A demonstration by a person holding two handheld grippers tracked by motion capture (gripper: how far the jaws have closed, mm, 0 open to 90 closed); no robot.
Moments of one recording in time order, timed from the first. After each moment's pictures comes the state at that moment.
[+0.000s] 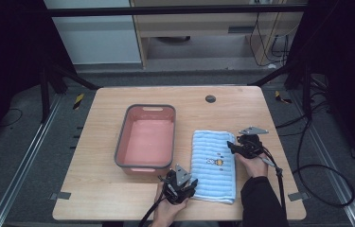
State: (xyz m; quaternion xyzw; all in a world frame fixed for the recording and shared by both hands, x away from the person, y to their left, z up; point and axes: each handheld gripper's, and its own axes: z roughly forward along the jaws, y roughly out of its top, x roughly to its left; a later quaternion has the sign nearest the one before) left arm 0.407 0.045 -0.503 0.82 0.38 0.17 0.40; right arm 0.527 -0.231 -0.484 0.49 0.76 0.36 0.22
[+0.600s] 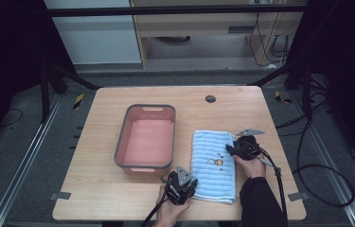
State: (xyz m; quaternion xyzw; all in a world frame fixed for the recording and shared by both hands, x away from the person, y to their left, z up) left arm 0.406 0.039 -0.506 0.81 0.40 0.16 0.40; right arm 0.531 -0.228 -0.497 0.50 0.77 0.34 0.19
